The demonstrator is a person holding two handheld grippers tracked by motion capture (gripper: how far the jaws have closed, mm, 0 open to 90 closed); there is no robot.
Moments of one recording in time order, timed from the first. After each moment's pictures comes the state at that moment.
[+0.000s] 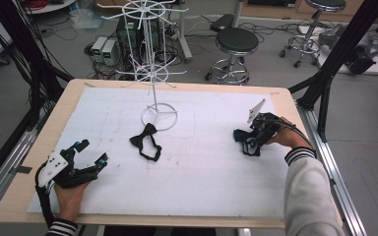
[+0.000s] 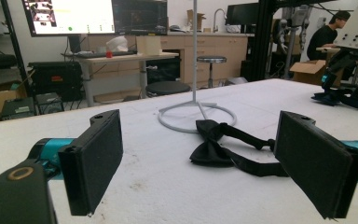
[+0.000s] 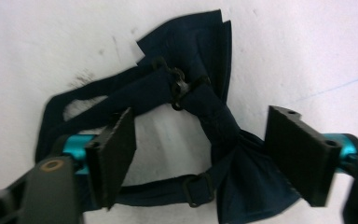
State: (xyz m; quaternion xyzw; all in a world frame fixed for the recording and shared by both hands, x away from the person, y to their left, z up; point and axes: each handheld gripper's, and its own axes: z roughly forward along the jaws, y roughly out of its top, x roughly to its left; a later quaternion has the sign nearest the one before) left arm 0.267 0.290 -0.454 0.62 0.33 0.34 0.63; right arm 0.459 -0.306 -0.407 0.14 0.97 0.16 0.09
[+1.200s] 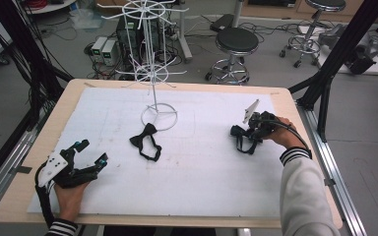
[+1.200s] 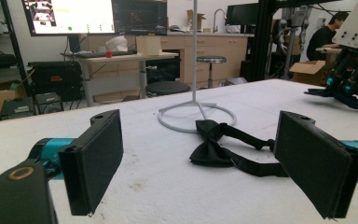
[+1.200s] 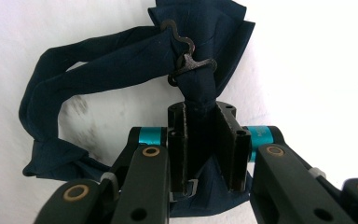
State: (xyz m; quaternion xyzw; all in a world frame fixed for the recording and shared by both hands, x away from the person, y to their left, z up) left arm 0.267 0.291 -0.454 0.62 0.33 0.34 0.63; right arm 0.455 -0.291 -0.397 0.13 0.98 0.13 0.12
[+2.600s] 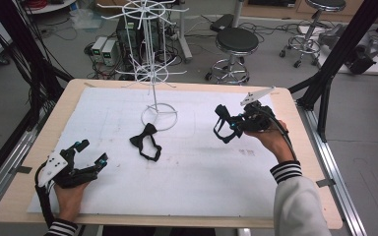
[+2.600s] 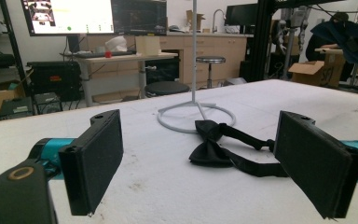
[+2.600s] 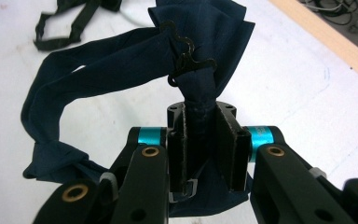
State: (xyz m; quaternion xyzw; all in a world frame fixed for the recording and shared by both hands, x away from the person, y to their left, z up) left arm 0.268 0.291 -0.454 0.62 0.33 0.34 0.63; right arm 0.399 -0.247 -0.323 0.29 0.88 0.35 0.13
